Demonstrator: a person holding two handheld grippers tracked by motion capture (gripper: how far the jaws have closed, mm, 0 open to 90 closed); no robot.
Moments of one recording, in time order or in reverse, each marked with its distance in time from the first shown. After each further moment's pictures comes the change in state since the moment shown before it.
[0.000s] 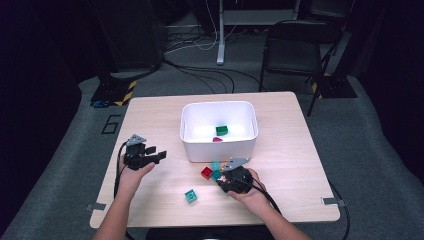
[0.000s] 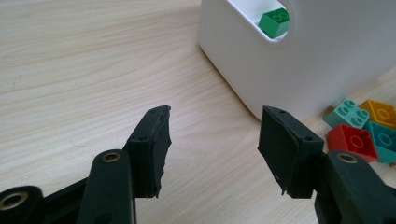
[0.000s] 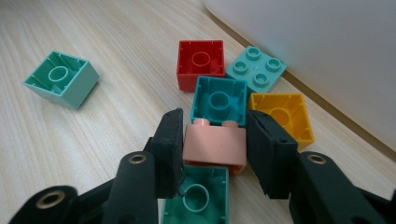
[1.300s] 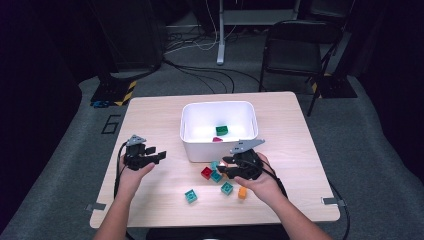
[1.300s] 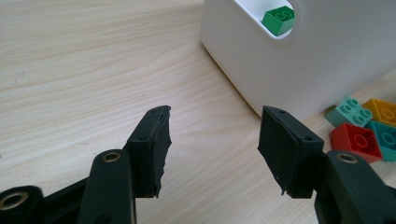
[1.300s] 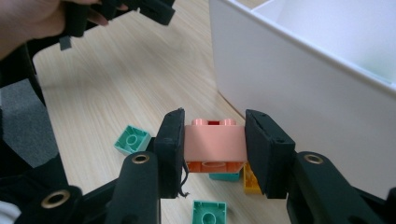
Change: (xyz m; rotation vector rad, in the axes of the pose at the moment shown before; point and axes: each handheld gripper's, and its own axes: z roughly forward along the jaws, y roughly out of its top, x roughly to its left) left arm 0.001 -0.001 0.001 0.006 0.006 -0.003; right arm -0.011 0.055 -0.075 -0.131 0.113 0.014
